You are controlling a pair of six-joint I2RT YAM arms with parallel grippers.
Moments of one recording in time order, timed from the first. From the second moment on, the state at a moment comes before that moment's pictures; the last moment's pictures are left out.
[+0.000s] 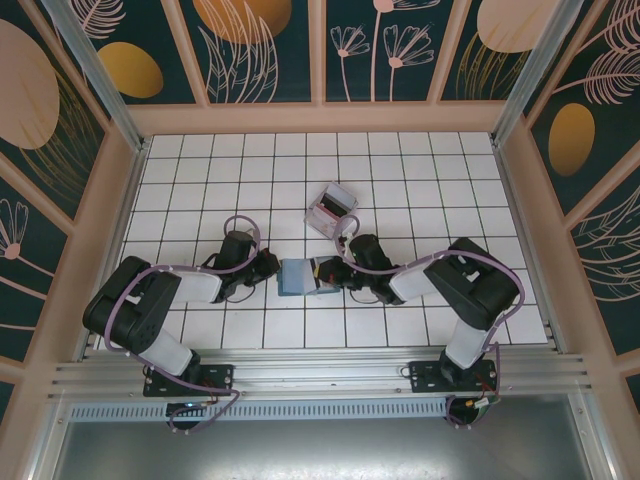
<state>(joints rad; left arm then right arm) -0.45 1.58 0.45 0.34 0.26 -0.87 0.76 1.74 0.55 0.59 -0.39 0.99</state>
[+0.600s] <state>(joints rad) -0.46 1.57 0.44 0.36 0.25 -0.88 0.86 1.77 0.55 0.68 -0.19 1.04</state>
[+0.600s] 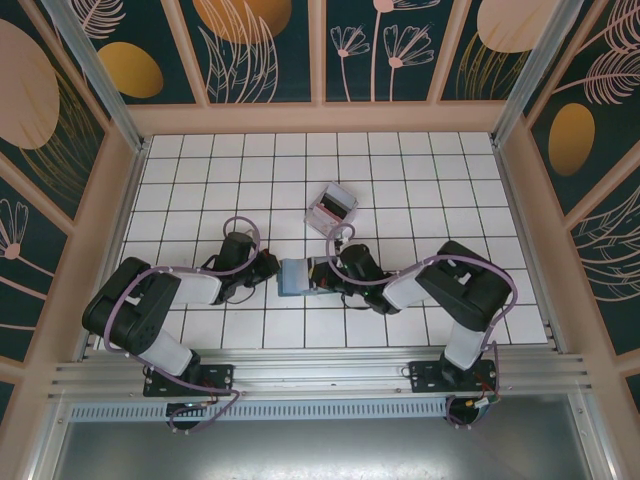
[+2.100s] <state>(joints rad) -0.46 1.56 0.43 0.36 0.23 -0.89 0.85 1.81 0.81 0.23 -0.19 0.76</state>
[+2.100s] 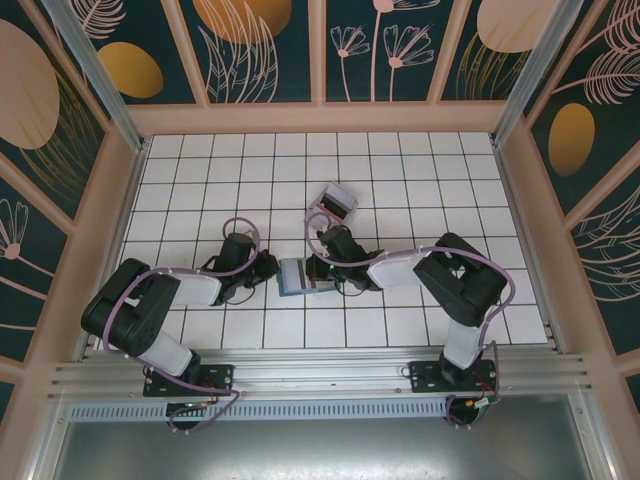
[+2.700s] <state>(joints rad) -0.48 1.39 0.47 0.01 0.10 -0.85 0.83 1.54 0.70 0.16 -0.27 0.72</state>
